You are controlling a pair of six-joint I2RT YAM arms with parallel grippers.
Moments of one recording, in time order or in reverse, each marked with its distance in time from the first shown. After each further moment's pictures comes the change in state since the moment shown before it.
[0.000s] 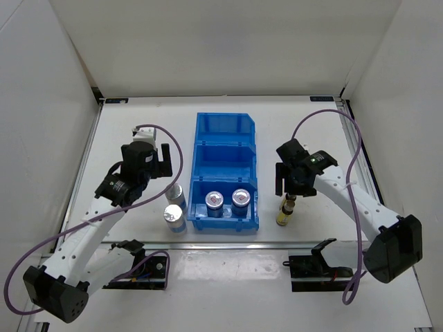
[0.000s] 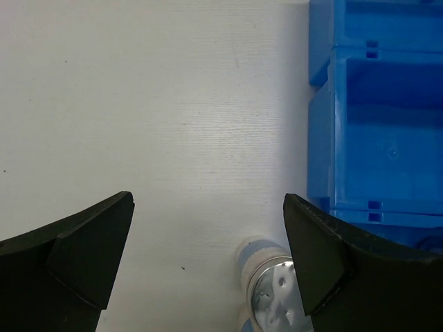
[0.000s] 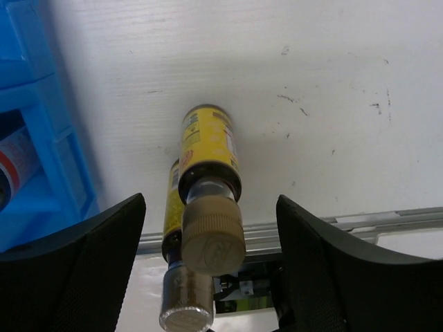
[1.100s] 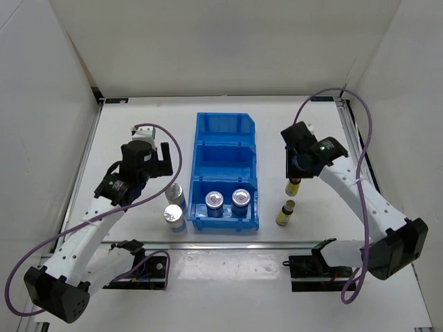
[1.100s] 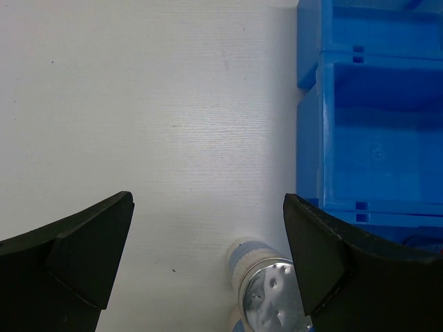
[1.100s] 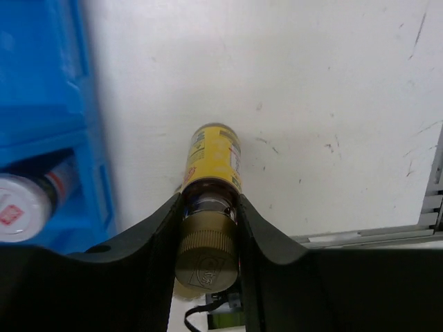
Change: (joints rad) left arm 0.028 0.008 0.000 0.019 0.060 -0.019; right arm -0.025 0.030 0.188 -0.052 0.065 -0.076
